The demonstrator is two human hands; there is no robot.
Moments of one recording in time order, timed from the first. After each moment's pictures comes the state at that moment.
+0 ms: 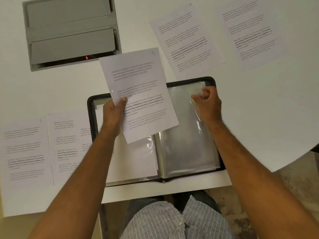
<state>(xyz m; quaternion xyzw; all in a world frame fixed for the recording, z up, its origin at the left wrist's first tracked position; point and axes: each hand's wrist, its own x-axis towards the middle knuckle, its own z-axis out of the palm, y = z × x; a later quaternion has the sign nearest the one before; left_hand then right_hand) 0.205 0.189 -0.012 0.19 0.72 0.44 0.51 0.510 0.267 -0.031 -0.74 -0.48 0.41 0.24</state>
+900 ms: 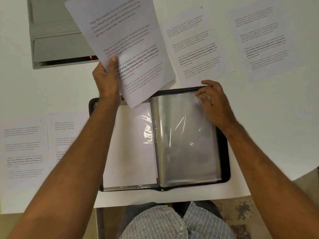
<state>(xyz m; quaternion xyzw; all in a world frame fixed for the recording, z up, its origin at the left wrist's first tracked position) 0.193 0.301 0.022 0.19 0.70 0.59 0.36 0.526 0.308 -0.034 -0.55 -0.71 0.39 0.21</state>
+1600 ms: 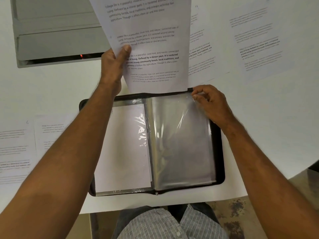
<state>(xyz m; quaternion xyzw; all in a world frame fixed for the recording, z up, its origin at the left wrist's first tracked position) 0.199 0.345 0.006 0.29 0.64 0.52 0.49 0.529 0.323 -0.019 -0.56 -0.65 0.48 0.19</state>
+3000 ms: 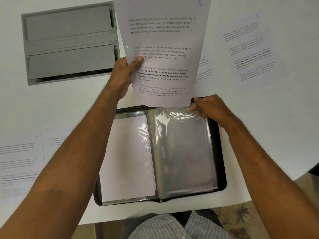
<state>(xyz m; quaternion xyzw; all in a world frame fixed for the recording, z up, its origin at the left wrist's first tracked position) 0.201 0.376 0.024 0.32 0.61 0.44 0.58 0.522 0.355 -0.003 -0.66 -0.49 0.56 0.08</state>
